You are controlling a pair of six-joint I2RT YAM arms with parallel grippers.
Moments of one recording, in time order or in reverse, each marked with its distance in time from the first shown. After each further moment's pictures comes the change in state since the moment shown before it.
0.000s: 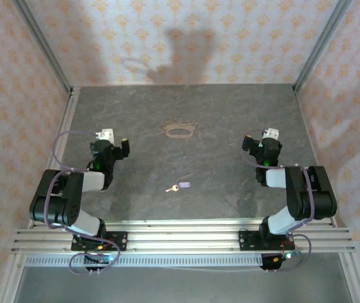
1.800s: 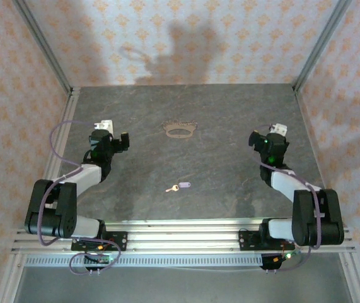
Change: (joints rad) left arm 0.000 -0.123 0.148 -0.341 0.022 -0.012; right arm -0.001 -0.248 0.089 -0.336 0.084 0.085
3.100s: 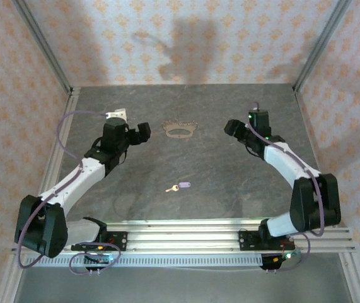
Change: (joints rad) left arm -0.248 -0.126 0.259 -0.402 0.057 -0.357; right arm 0.174 0.173 0.424 -0.565 -0.393 0.348
